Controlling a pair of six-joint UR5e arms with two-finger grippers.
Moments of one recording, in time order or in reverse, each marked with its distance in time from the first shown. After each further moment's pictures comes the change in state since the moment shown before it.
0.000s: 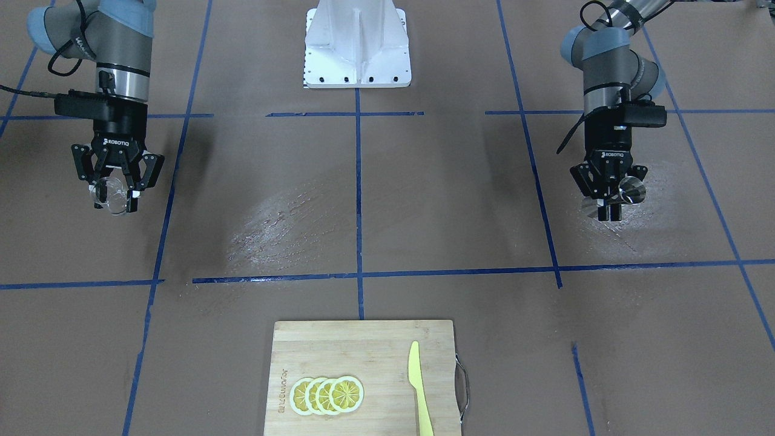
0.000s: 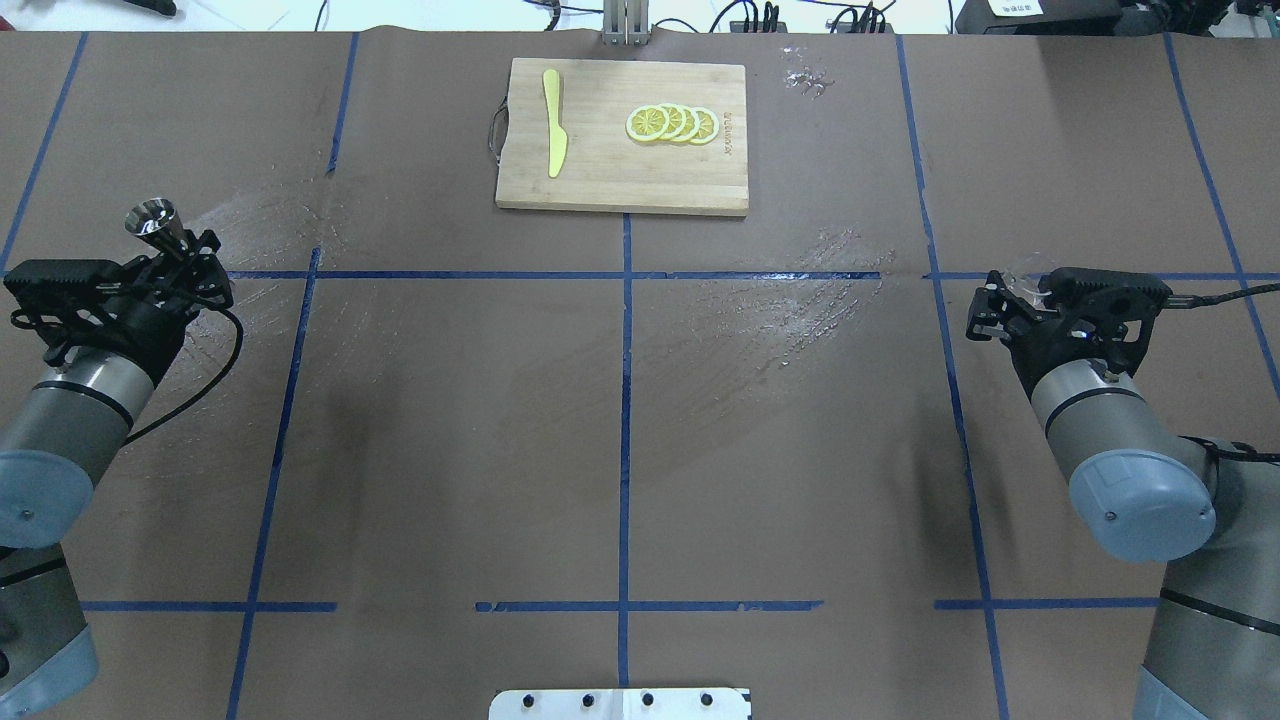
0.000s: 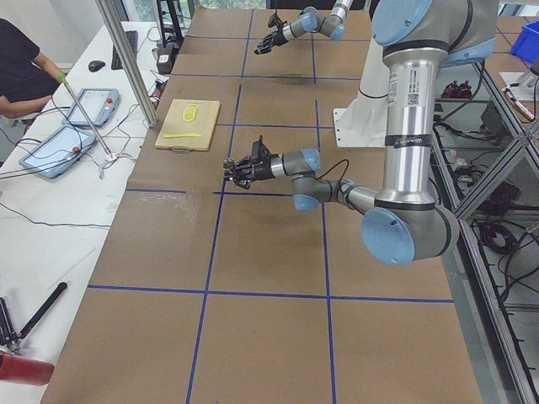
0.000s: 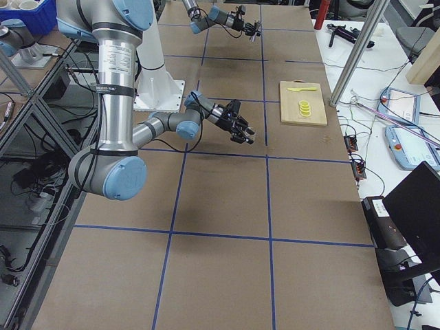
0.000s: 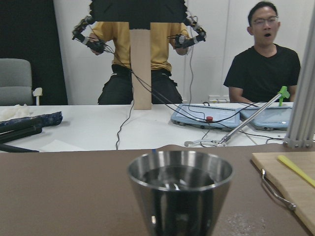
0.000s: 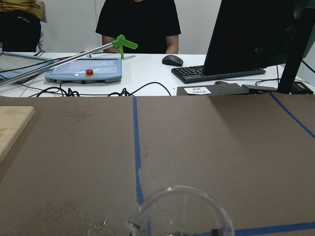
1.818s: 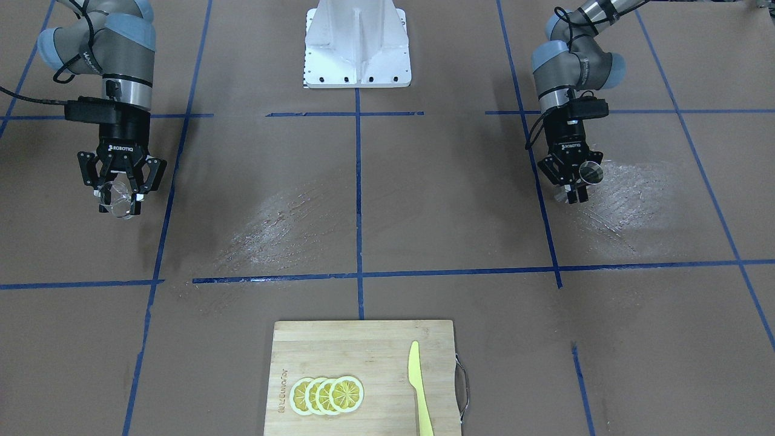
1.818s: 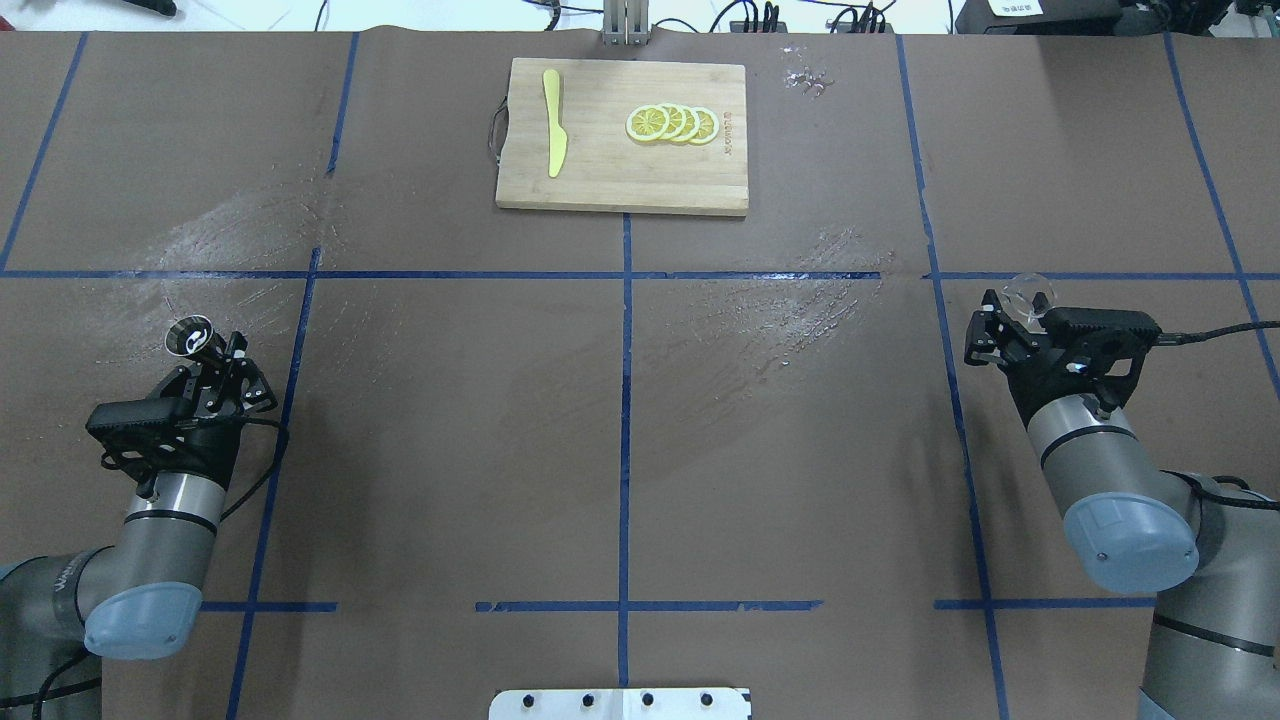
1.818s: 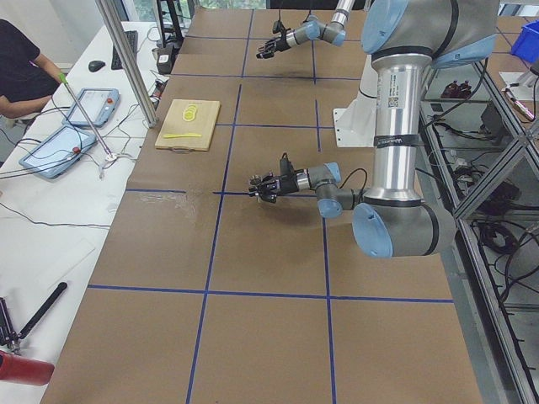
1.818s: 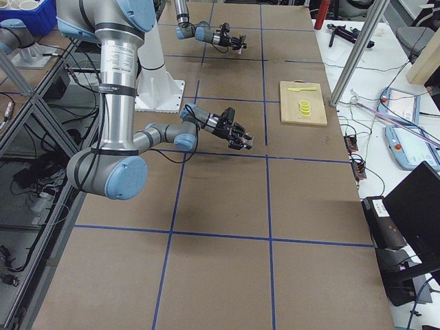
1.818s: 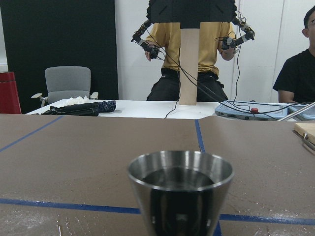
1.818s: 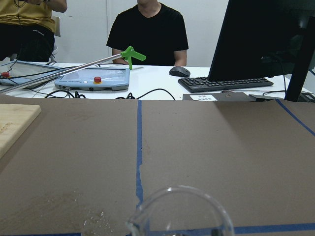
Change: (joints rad) left arm 0.237 -0.012 0.078 0.261 0.324 -0.314; right arm -0.062 -0.013 -0.067 0.101 -0.097 -0.002
